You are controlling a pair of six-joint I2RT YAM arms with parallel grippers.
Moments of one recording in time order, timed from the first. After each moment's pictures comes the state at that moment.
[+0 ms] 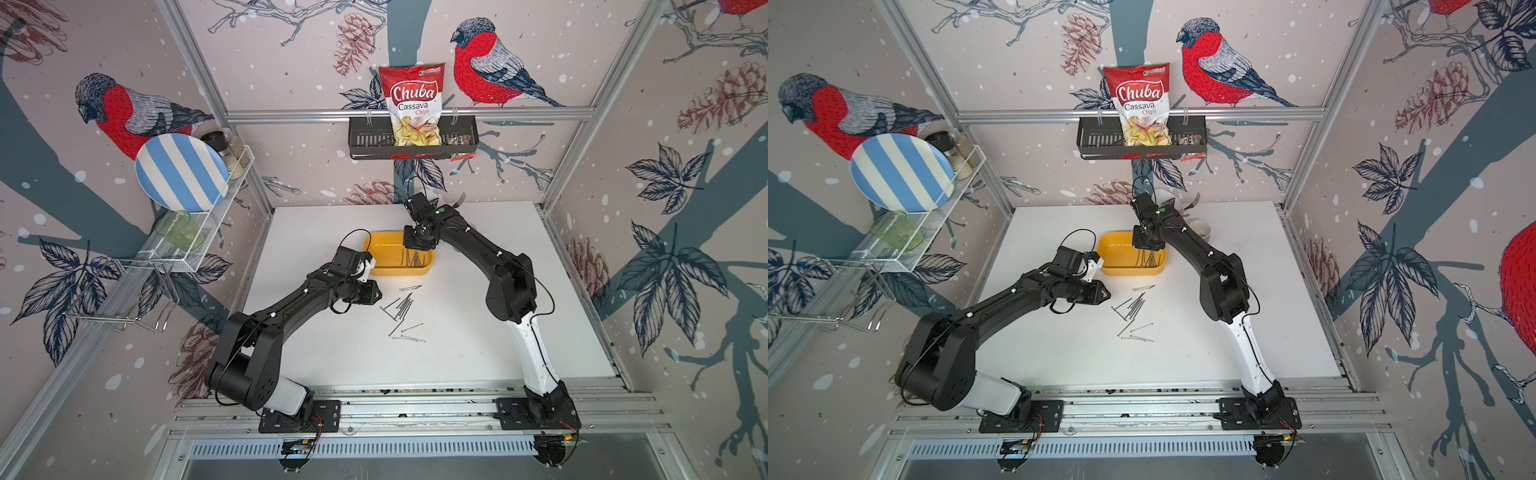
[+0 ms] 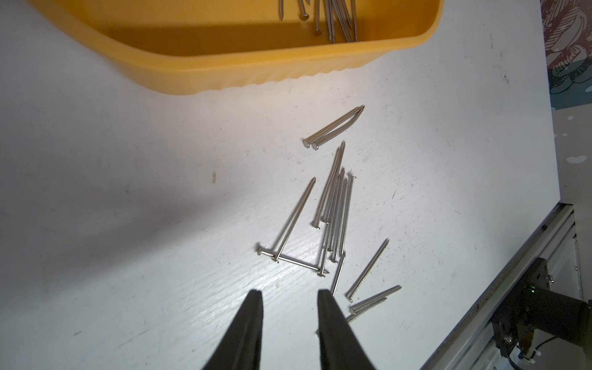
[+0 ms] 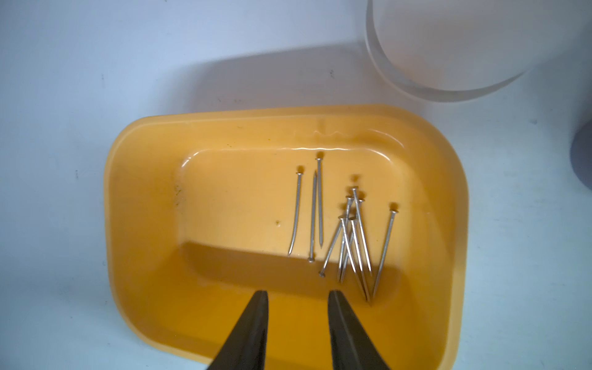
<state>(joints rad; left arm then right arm) -0.39 1.48 0.90 -0.46 0.39 -0.26 0.66 2.33 2.23 -0.98 -0.01 0.58</state>
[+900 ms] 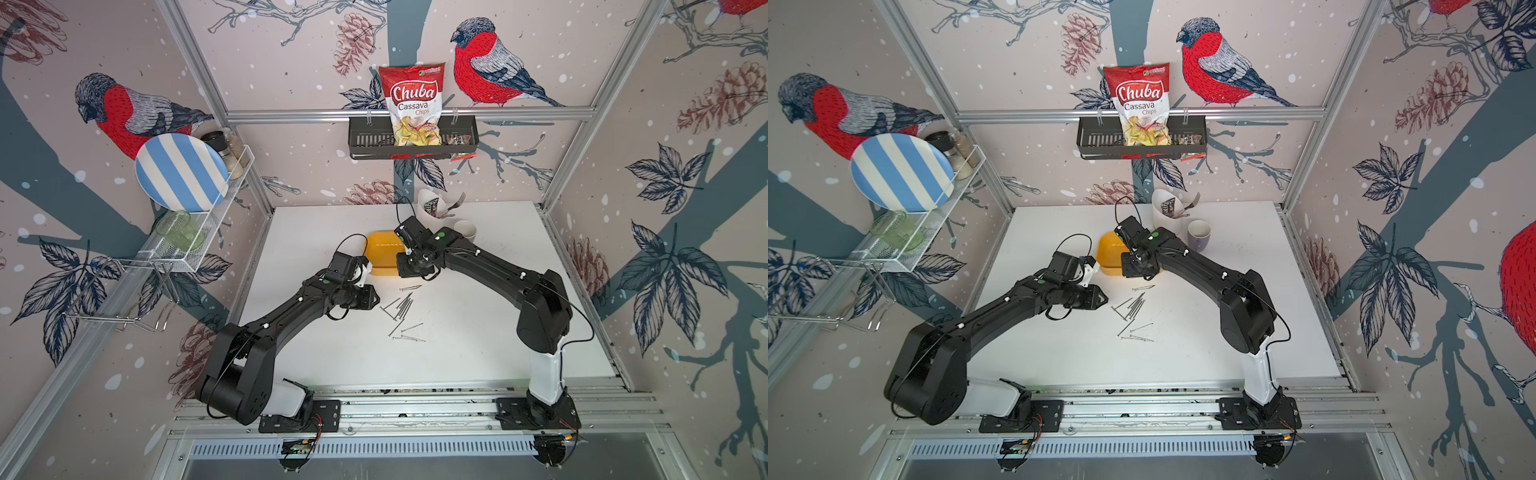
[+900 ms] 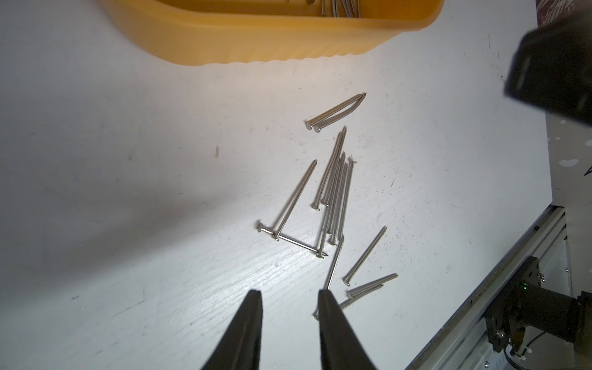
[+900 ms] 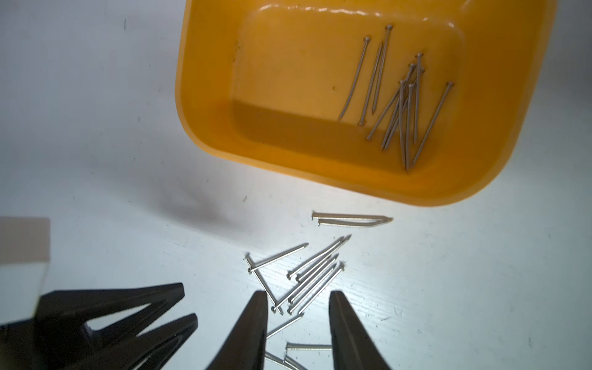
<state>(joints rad) -0.39 1.40 0.83 -0.45 0.39 -0.30 0.85 1.95 1.72 -0.89 0.01 0.56</state>
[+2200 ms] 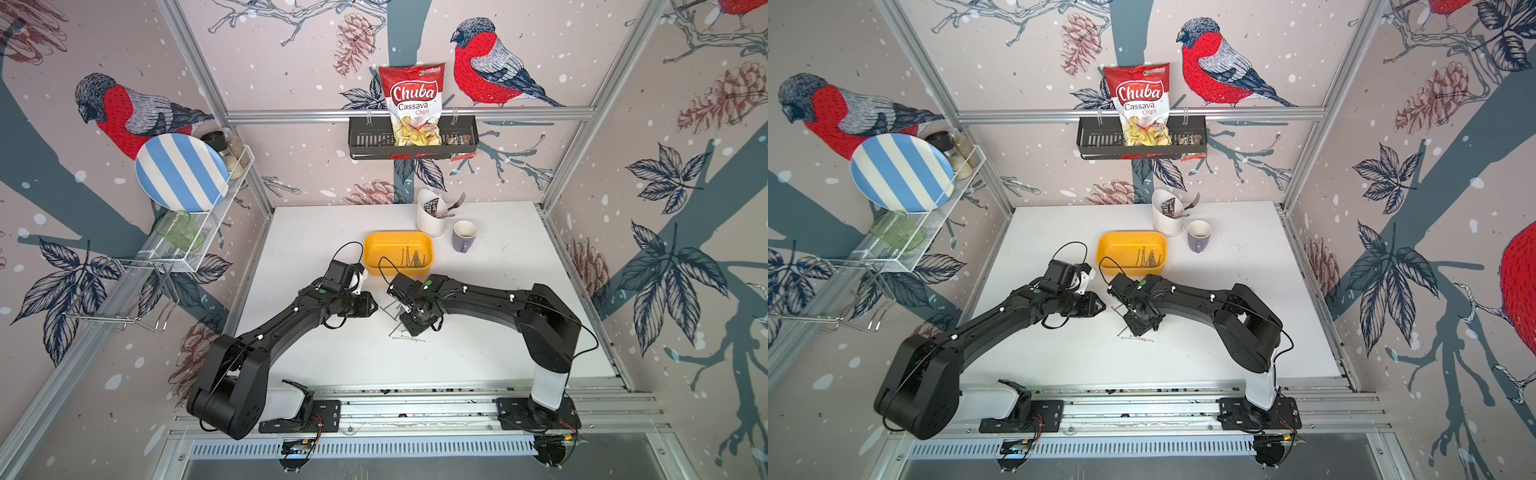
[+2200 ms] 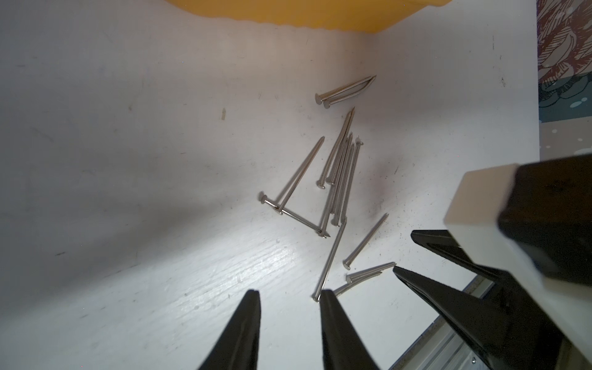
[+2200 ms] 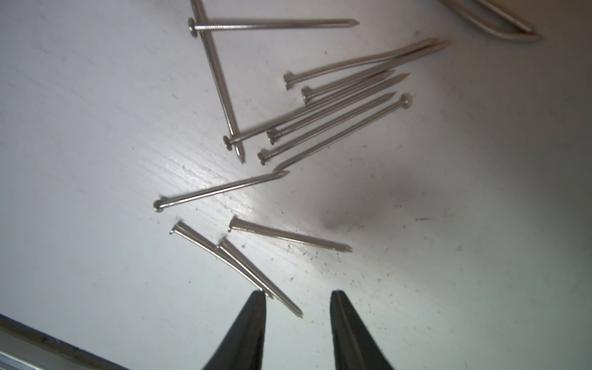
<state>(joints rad) -0.39 1.34 0.74 -0.43 0.40 -0.36 1.04 1.87 1.34 -0.88 0.07 0.29</state>
